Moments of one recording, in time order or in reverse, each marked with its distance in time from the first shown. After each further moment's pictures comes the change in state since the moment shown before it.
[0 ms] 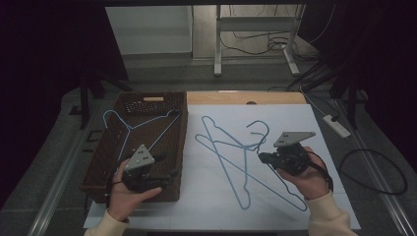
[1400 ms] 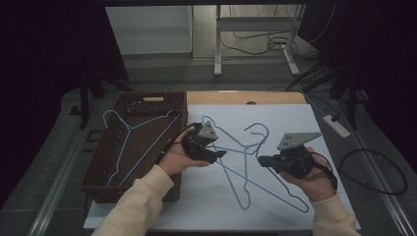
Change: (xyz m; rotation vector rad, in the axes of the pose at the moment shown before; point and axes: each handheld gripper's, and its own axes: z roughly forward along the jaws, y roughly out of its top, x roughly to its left) left arm -0.014 0.087 0.131 0.238 -0.146 0.339; right arm 0.005 0.002 -0.014 -0.036 0.111 -0.041
